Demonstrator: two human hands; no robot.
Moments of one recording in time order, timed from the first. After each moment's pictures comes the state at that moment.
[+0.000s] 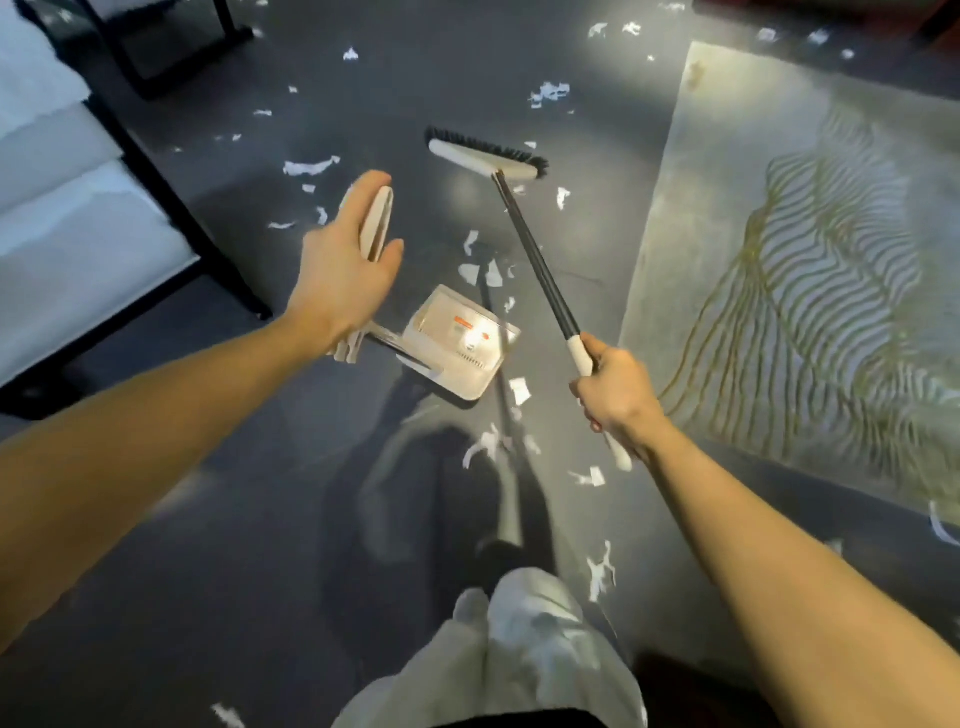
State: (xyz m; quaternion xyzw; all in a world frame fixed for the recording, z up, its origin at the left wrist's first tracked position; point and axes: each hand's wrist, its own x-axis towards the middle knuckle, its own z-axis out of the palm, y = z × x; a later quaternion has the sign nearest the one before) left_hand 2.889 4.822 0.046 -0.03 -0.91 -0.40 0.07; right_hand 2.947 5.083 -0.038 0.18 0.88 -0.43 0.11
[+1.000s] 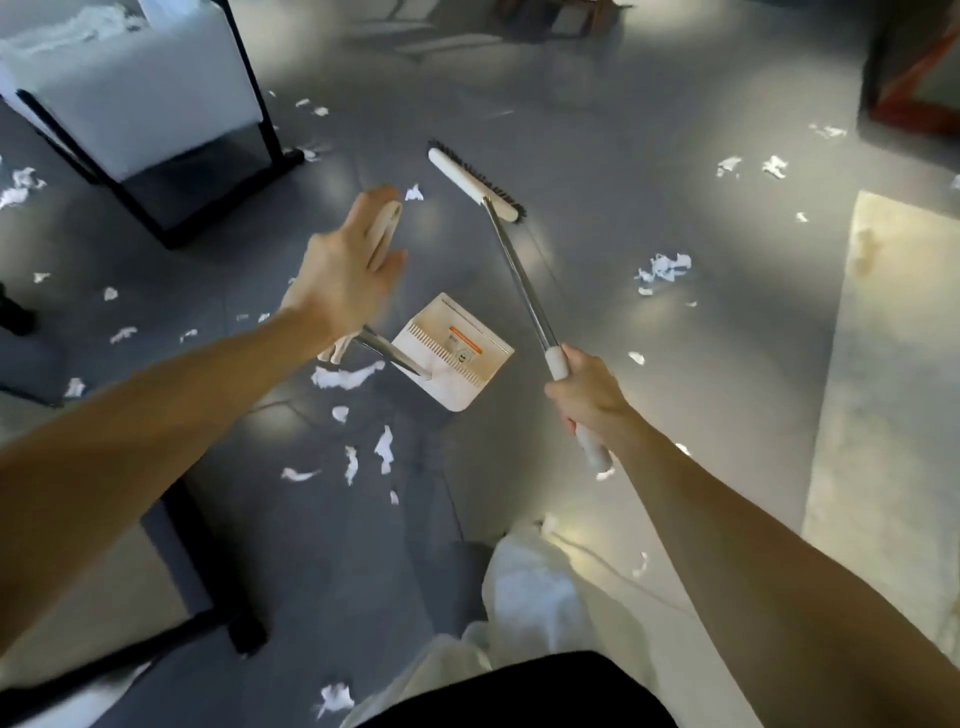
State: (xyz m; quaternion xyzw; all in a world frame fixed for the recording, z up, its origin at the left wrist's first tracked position) left_hand 1.869 4.708 0.067 0.01 -0.93 -0.36 0.07; right_hand 1.905 4.952 -0.013 0.16 0.84 -0.47 0.22
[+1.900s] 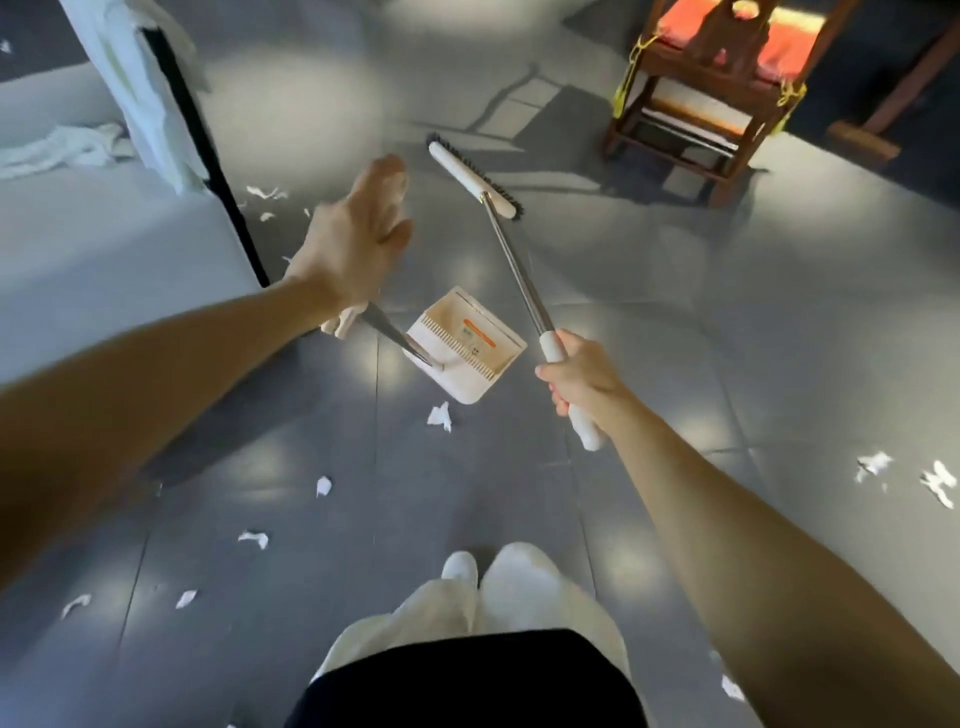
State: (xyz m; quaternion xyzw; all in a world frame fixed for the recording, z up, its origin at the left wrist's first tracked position) left_hand 0.874 4.486 0.062 0.07 -0.92 -0.37 0.13; right_hand 0.850 4.743 -0.024 0.08 0.83 -0.49 0.26
